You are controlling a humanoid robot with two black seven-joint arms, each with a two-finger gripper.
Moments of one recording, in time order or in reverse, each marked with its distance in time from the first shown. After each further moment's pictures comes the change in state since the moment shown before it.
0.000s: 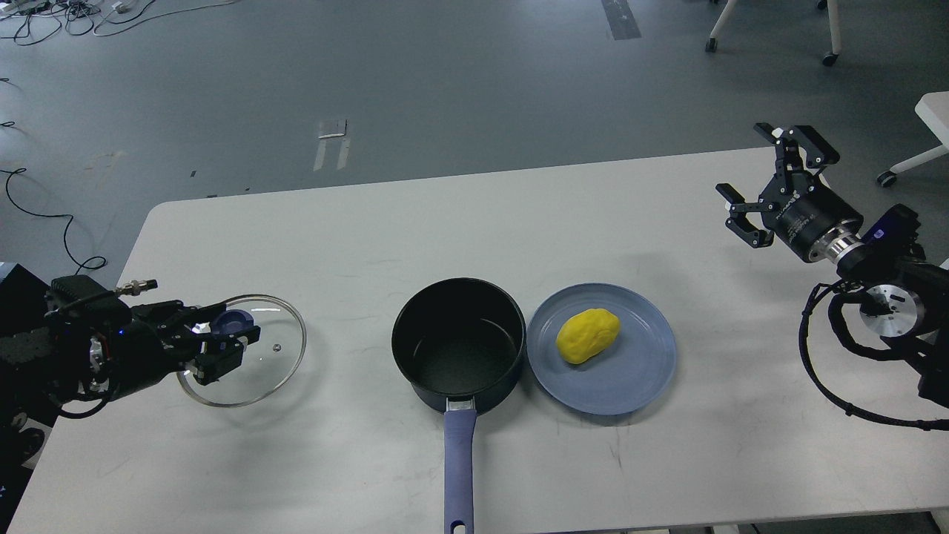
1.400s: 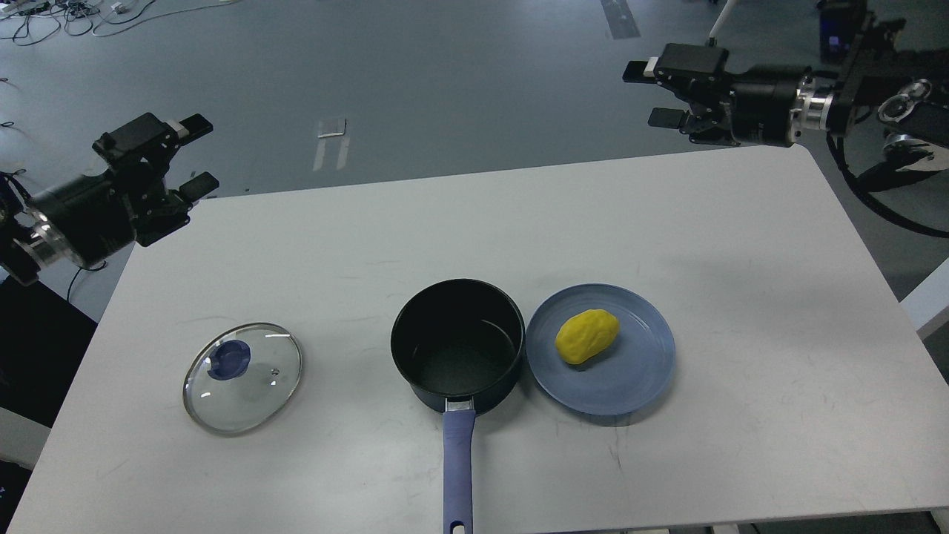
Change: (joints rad) left arm -0.290 0.000 -0.023 0.016 -1.365 -0.529 0.000; right arm 0.758 -0.146 -0.663 0.396 -0.834 0.000 0.000
